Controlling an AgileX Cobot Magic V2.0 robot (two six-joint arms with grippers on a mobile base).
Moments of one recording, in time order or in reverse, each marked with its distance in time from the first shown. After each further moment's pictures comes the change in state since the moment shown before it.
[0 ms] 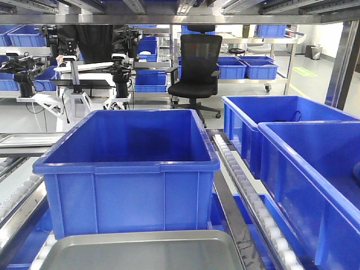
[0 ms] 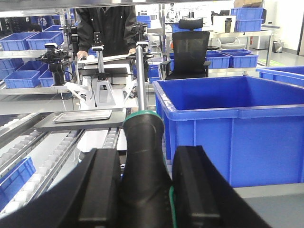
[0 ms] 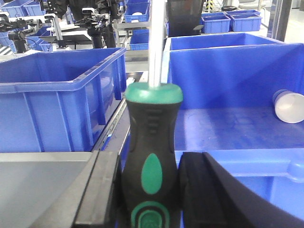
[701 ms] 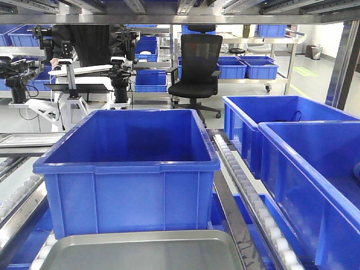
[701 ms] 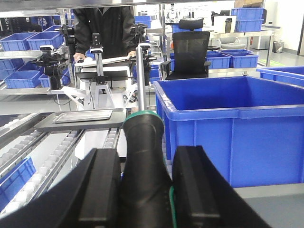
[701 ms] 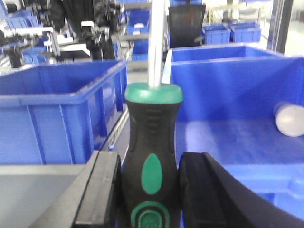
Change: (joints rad) left arm 0.000 0.000 0.000 0.000 0.000 0.000; right arm 0.000 0.000 0.000 0.000 -0.054 0.000
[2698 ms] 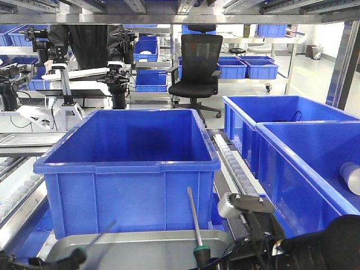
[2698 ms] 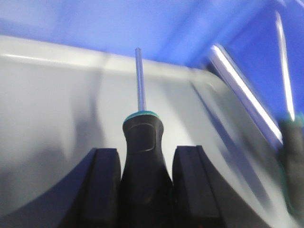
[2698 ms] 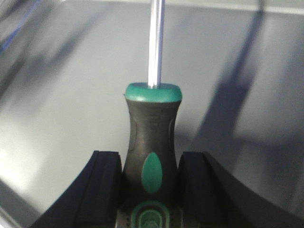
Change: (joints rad) left arm -0.241 0.759 0.045 -1.298 -0.113 0.744; right arm 0.381 1.061 -0.262 0.622 0.016 -0.282
